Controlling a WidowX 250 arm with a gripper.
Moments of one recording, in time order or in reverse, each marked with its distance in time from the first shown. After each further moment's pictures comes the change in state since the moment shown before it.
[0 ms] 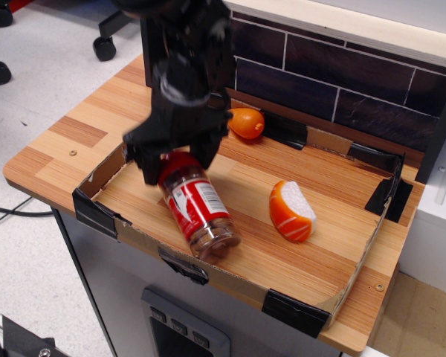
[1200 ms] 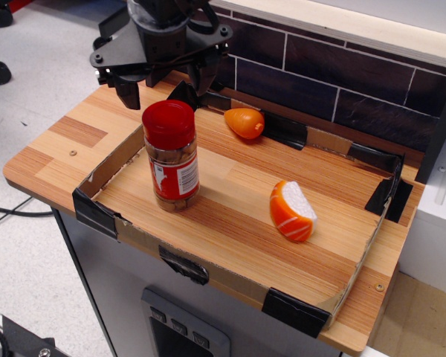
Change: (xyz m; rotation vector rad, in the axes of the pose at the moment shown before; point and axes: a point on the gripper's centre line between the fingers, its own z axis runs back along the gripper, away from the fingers) arm 0.014 -0.001 0.073 -0.187 -0.266 -0.120
